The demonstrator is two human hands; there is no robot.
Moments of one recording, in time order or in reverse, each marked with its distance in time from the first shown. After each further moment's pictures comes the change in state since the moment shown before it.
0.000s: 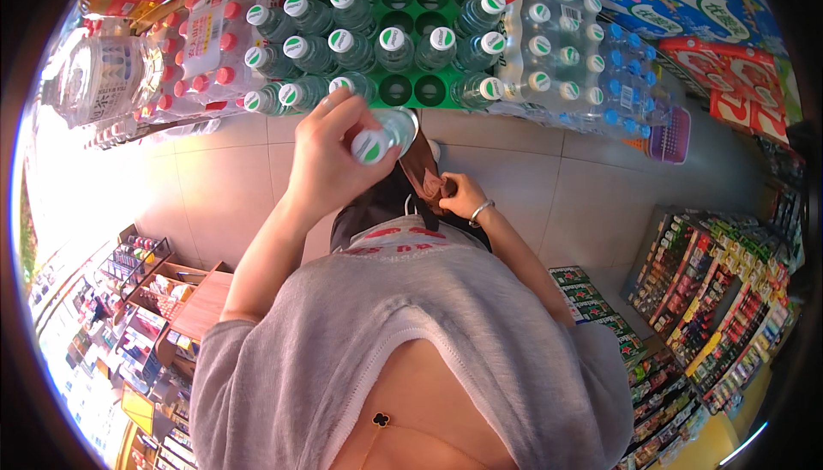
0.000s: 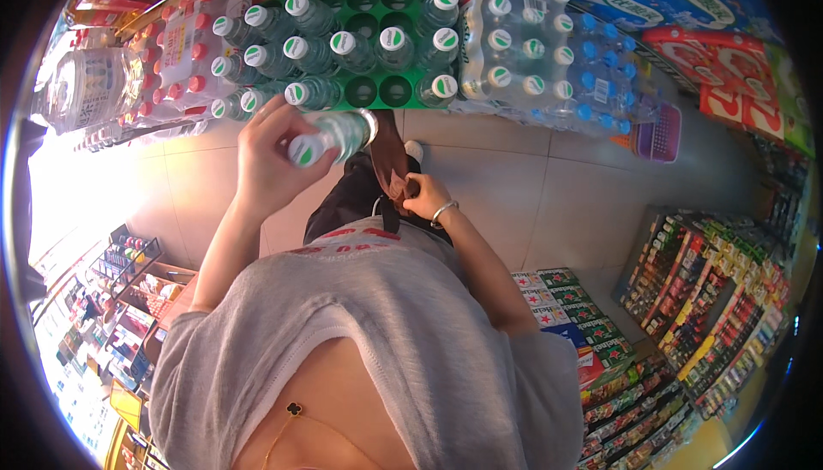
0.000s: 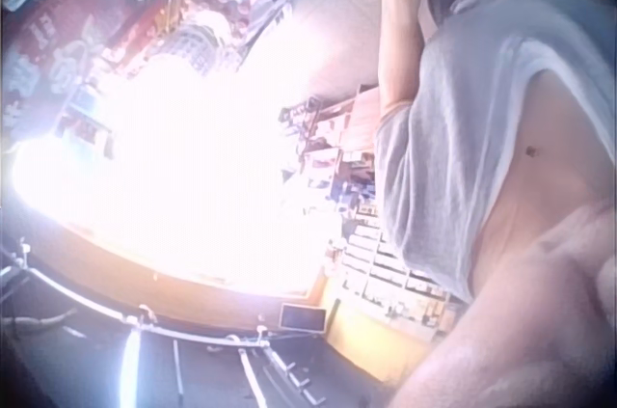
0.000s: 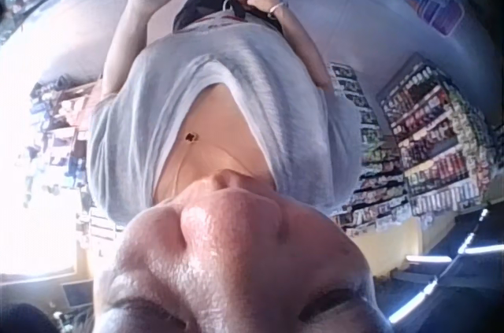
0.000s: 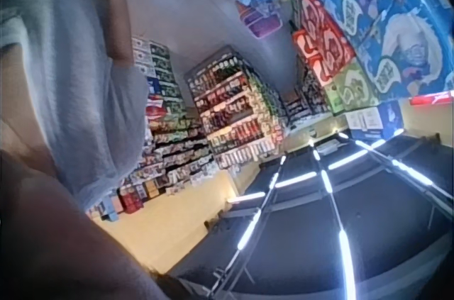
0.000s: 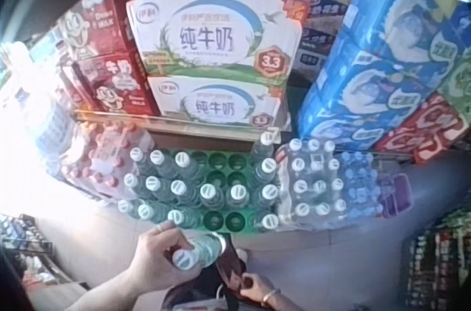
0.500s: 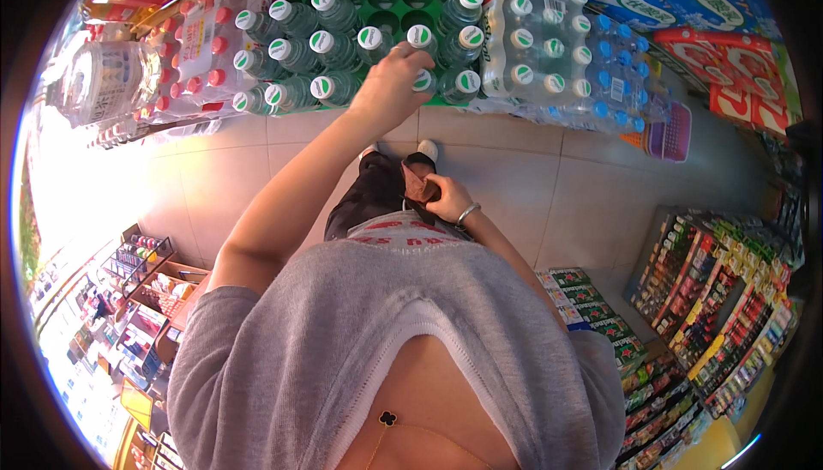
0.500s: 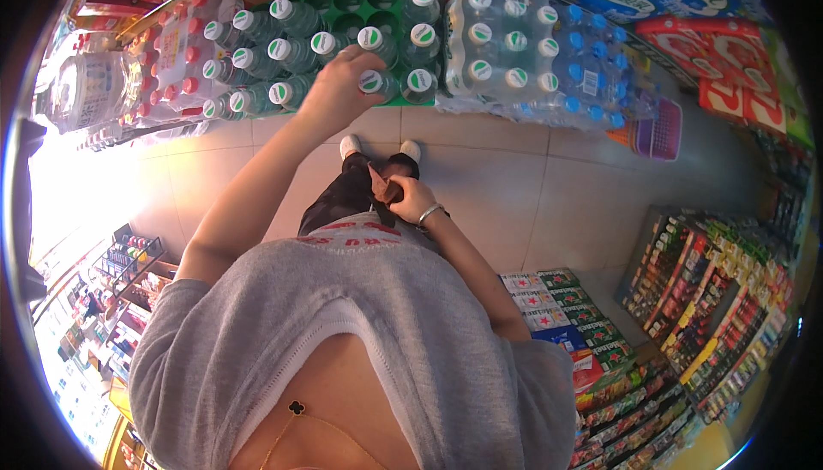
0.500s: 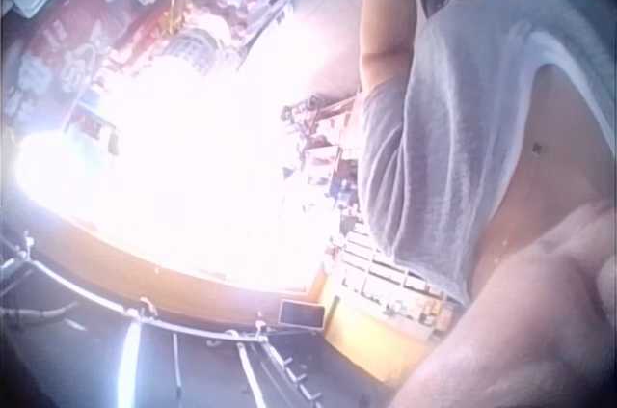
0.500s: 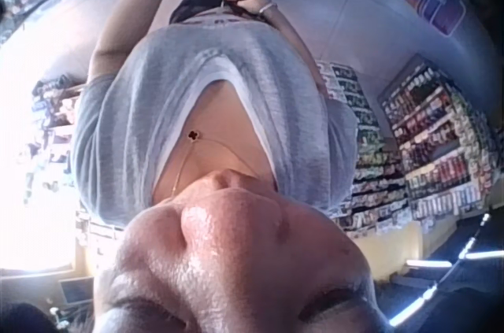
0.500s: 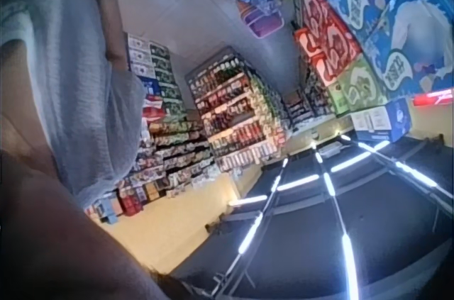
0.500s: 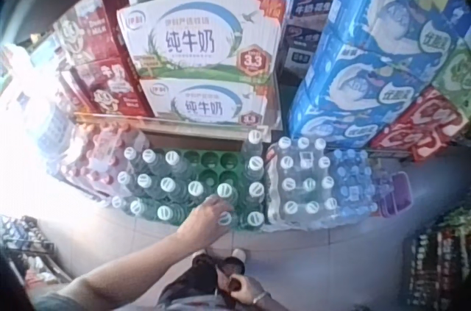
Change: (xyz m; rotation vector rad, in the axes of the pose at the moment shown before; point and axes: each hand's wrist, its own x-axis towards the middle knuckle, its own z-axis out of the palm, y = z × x) left_hand 0.073 -0.034 0.096 0.149 -0.176 0.039; right_hand -0.010 0.010 0.008 0.000 0.033 -0.092
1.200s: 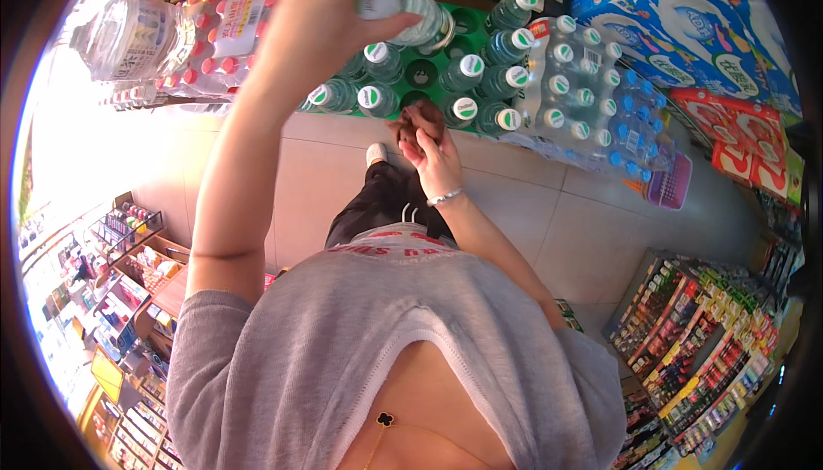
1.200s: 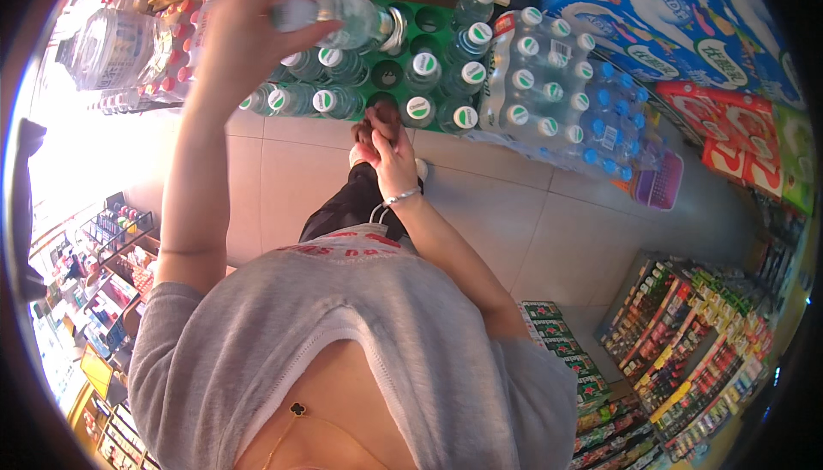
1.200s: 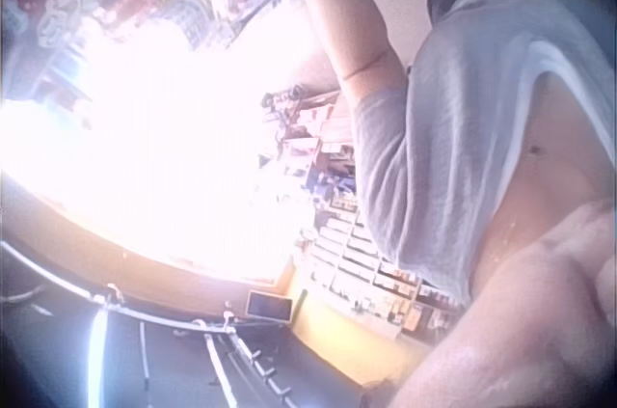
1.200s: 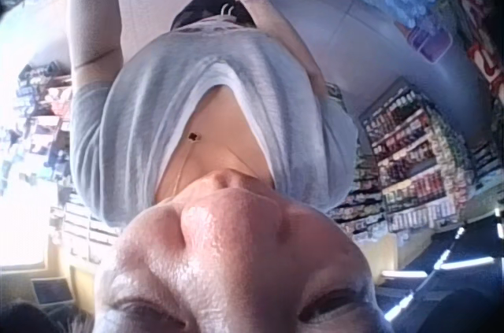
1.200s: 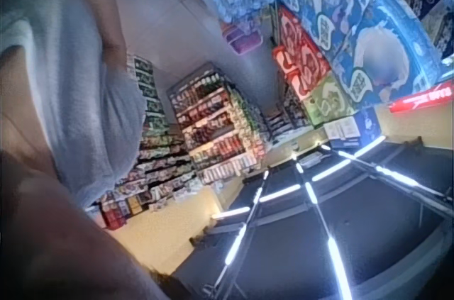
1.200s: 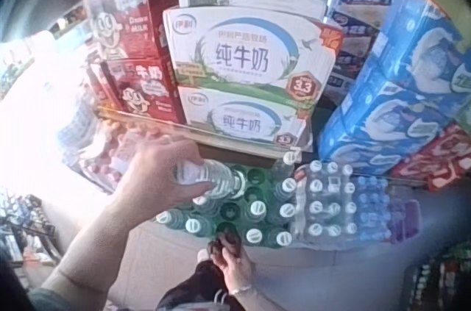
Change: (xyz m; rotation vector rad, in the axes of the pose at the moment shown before) left_hand 0.004 0.017 -0.176 0.348 0.417 0.242; right_hand 0.096 -0.144 0.005 1.369 0.233 -0.065
